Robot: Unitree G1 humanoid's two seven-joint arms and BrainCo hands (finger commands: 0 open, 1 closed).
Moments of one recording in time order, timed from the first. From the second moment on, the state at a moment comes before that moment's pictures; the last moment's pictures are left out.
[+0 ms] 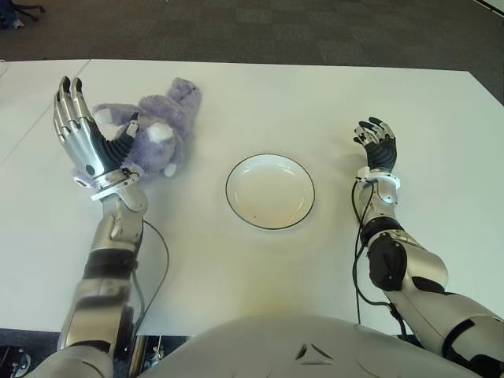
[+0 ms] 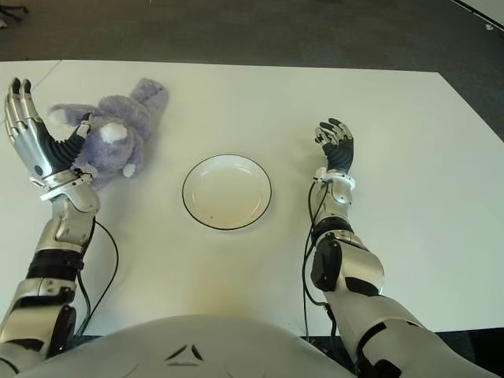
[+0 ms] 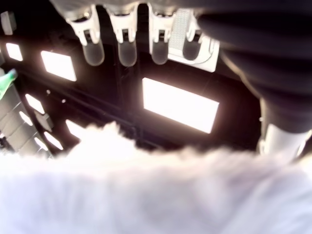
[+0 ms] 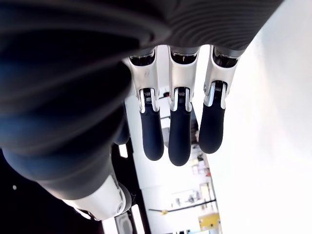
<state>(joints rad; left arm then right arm) -0.12 0.40 0.09 0.24 0.71 -0.08 0.91 -0.61 -0.15 -0.50 1.21 0.15 -0.61 0.09</state>
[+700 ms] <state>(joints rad) 0.03 0.38 0.05 0.00 0.73 0.03 0.71 -0.61 -0.15 -0.49 1.21 0.15 -0.61 0.09</state>
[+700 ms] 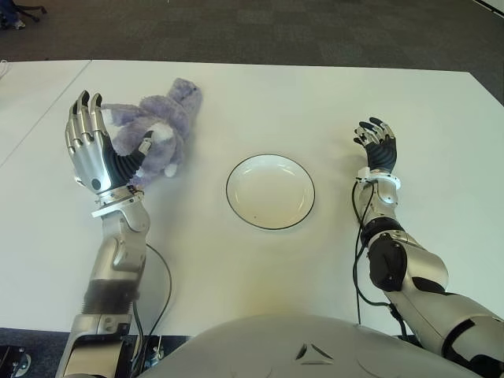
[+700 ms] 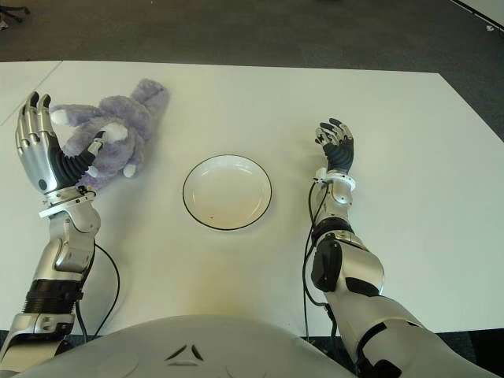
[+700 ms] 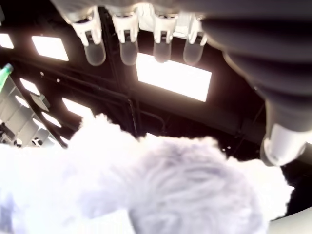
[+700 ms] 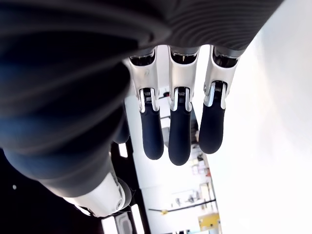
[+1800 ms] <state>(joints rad) 0.18 0.38 0.00 -0.10 0.66 0.02 0.43 -0.61 -0.15 -0.49 1.21 0.15 -0.61 0.08</state>
